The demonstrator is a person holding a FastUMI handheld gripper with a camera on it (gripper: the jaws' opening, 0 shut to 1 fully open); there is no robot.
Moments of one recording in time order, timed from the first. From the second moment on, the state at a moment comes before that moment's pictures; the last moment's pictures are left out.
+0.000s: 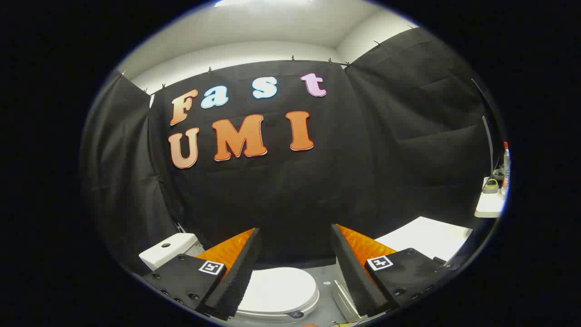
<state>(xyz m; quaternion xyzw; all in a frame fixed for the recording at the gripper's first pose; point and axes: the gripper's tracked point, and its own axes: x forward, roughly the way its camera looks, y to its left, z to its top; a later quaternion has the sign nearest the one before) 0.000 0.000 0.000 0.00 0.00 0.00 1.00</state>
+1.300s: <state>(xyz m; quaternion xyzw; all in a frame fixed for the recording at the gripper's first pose) 0.011 0.027 -0.042 -0.02 0.03 0.03 1.00</state>
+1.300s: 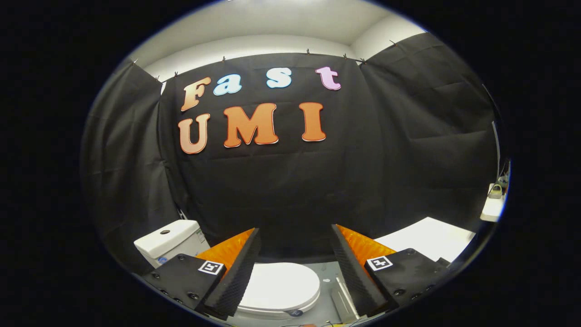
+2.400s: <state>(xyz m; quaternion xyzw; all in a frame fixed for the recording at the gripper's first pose) -0.017 0.009 -0.413 0.35 0.27 -0.07 0.89</state>
